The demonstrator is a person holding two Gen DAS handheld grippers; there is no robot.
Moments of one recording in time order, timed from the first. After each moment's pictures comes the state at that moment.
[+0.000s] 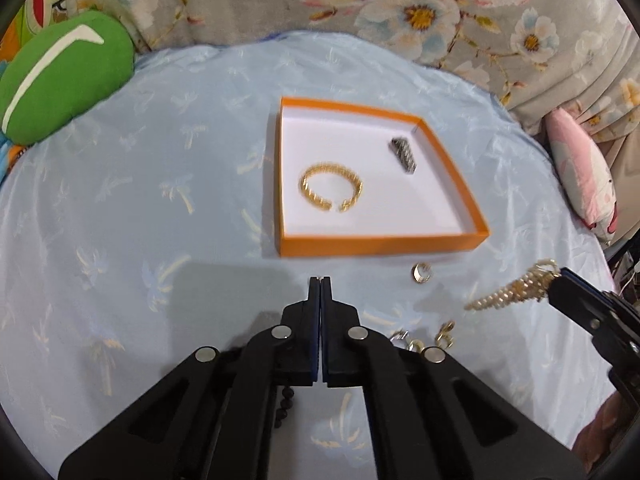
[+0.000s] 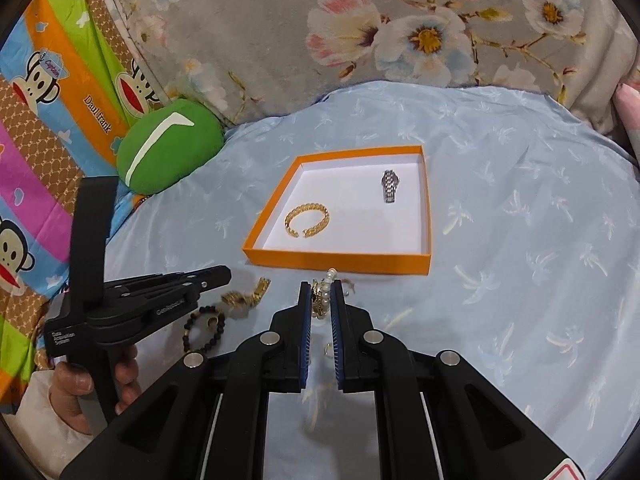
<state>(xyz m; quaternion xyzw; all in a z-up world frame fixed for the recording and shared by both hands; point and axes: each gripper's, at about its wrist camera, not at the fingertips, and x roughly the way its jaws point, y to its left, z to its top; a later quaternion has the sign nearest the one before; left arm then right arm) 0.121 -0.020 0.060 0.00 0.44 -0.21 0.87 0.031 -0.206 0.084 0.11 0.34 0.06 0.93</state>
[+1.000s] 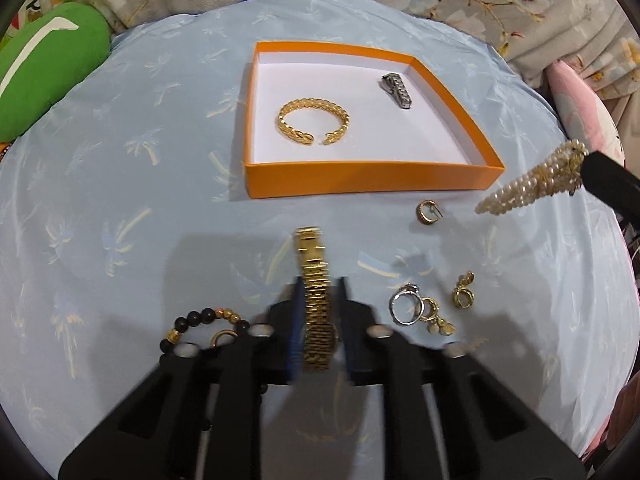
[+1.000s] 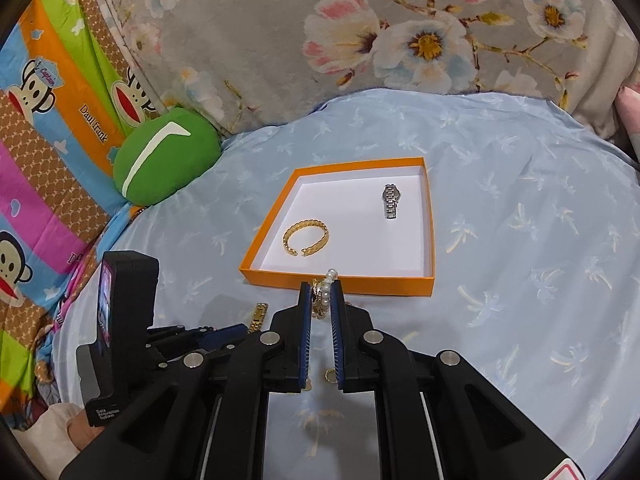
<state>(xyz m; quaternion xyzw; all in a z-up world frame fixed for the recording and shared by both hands) 0.111 -0.042 0.008 0.05 0.49 -0.22 0.84 0.041 -0.206 0.081 0.12 0.34 0.05 0.93</state>
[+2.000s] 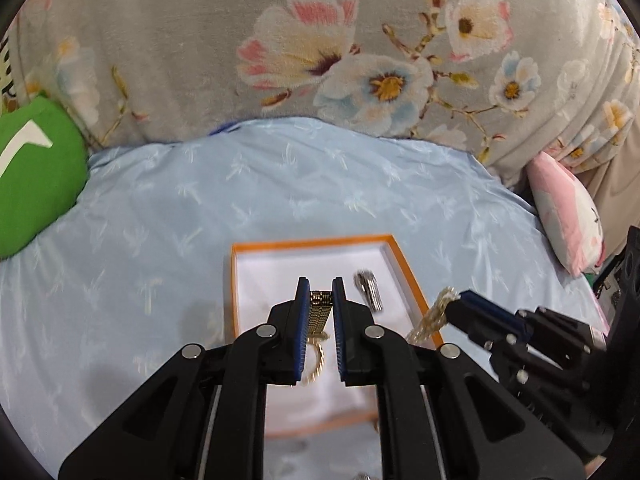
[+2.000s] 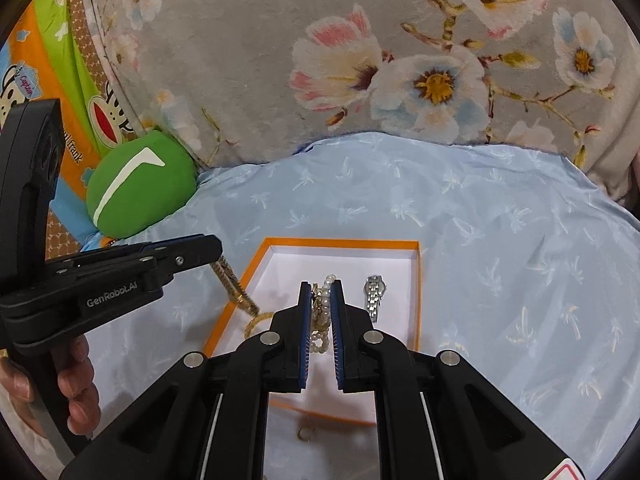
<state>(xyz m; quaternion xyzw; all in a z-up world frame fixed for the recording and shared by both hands) 0.226 -0.085 0.130 0.02 0.37 -0.25 0.89 0.161 -0.227 0.107 0.09 0.31 0.03 0.95</state>
